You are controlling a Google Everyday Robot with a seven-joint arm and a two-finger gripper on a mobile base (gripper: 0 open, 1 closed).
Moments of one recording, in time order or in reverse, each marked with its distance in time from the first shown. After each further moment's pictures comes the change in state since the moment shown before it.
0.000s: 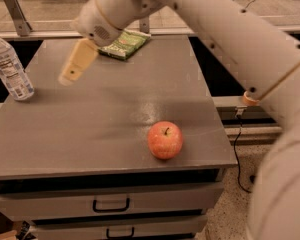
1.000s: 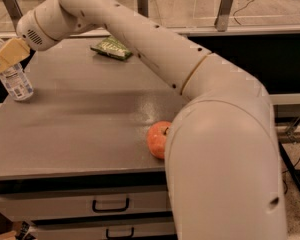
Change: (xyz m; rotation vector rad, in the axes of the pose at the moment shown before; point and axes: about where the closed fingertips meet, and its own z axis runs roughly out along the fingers) arm -0.088 -0.049 0.137 0.019 -0.214 0.216
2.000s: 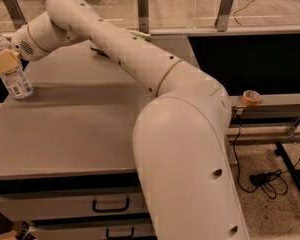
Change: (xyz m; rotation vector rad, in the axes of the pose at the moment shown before) arm 0.020 -0.014 0.061 -0.060 0.000 0.104
